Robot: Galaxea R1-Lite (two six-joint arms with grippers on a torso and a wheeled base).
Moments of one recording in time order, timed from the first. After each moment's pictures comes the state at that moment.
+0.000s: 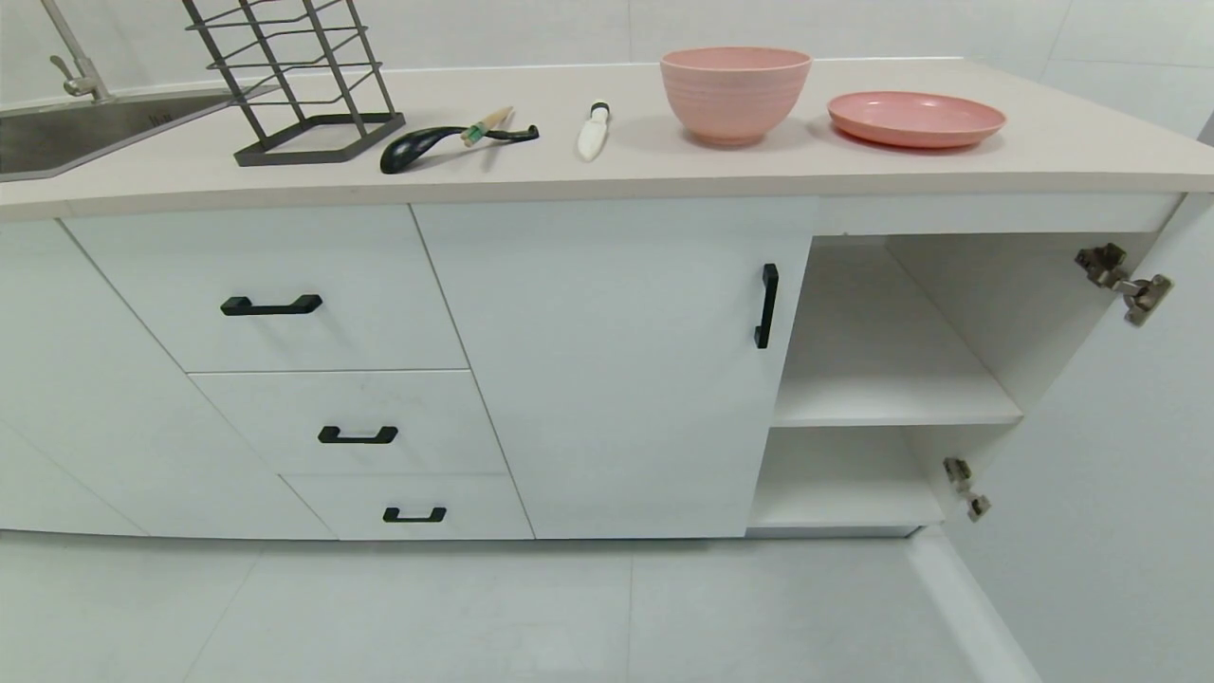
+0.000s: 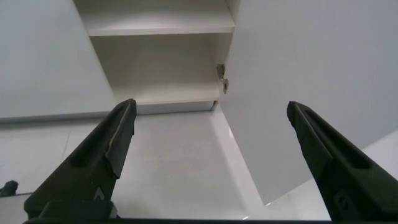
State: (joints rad) left arm 0.00 0.00 -0.05 -0.03 0.10 0.05; right arm -0.14 0.10 0.00 0.00 -0.01 -0.05
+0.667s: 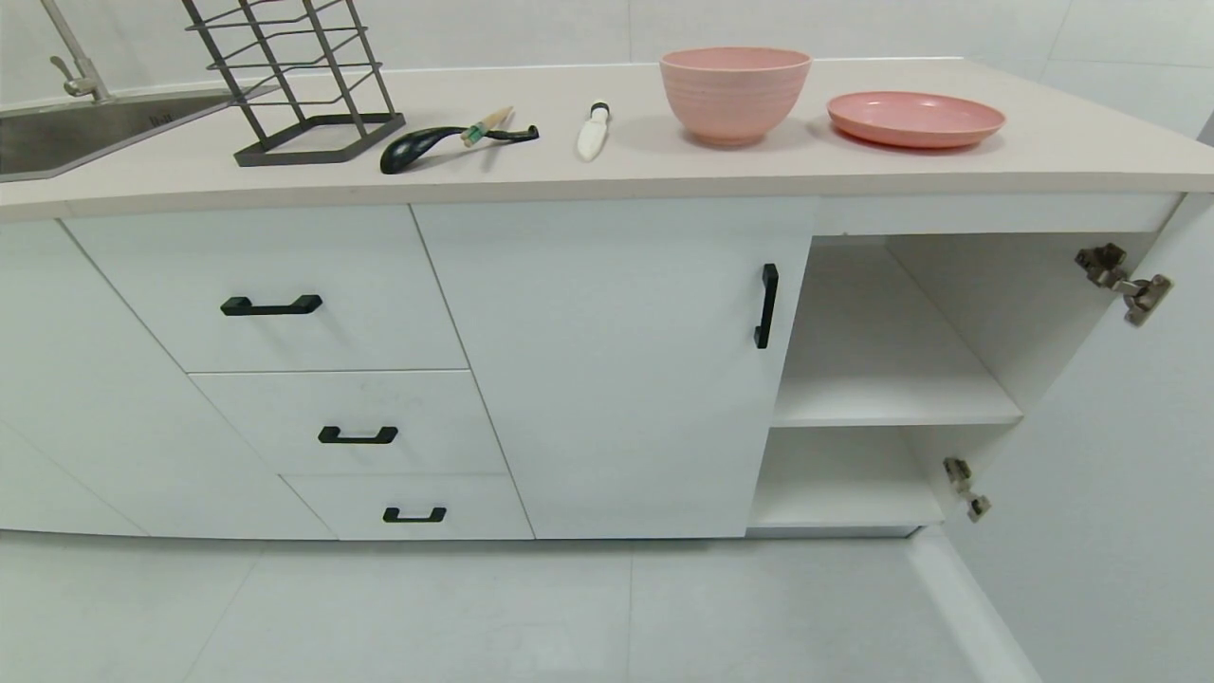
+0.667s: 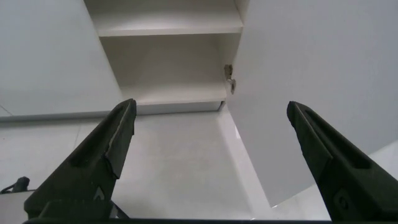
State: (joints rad) left arm 0.00 0.00 0.00 0.00 0.04 0.00; right arm -0.14 0.10 0.00 0.00 0.02 -0.04
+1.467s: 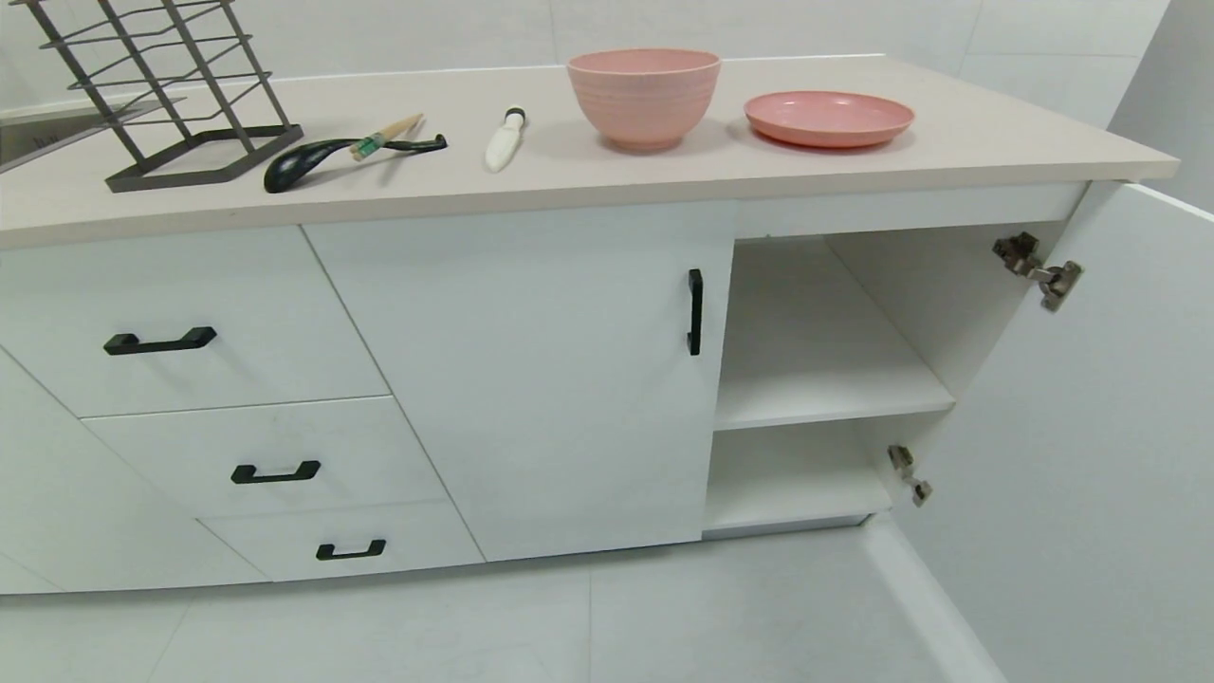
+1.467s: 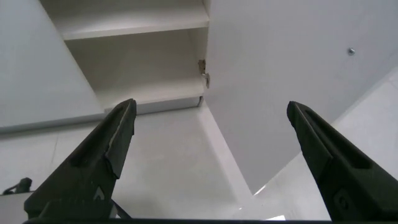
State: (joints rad) left arm 0.00 0.00 0.00 0.00 0.05 -0.05; right arm -0.14 0.10 0.00 0.00 0.02 -0.03
